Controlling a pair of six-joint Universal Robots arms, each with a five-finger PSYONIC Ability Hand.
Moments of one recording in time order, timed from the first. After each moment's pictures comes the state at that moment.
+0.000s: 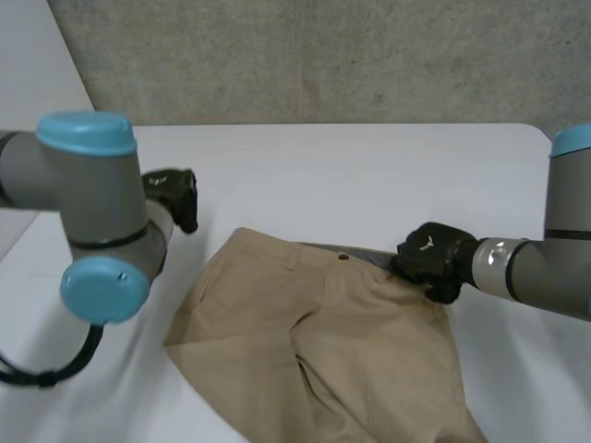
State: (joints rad) left arm 4.24 -2.16 -1.18 3.00 -1.83 3.14; right arm 1.82 -0.99 1.30 0.45 1.12 2.16; left_hand 1.14 1.19 1.18 1.19 0.98; right_hand 0.92 1.19 1.18 1.19 0.97
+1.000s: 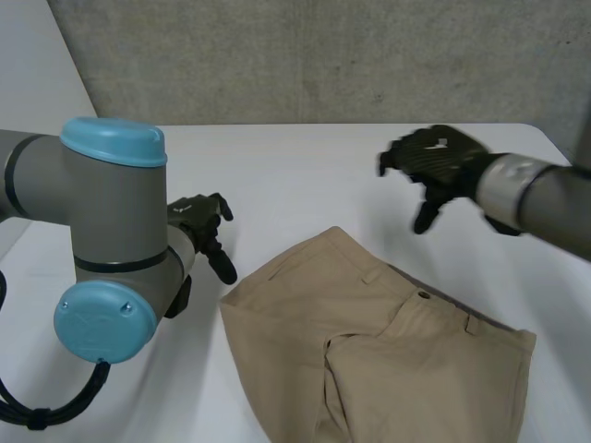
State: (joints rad) left arm 4.13 -2.10 -1.23 2.84 -1.83 2.95; right arm 1.88 -1.09 1.10 0.33 1.13 2.61; left_hand 0.36 0.35 0.36 0.34 0.16; right_hand 0.38 0.44 0.42 0.42 0.26
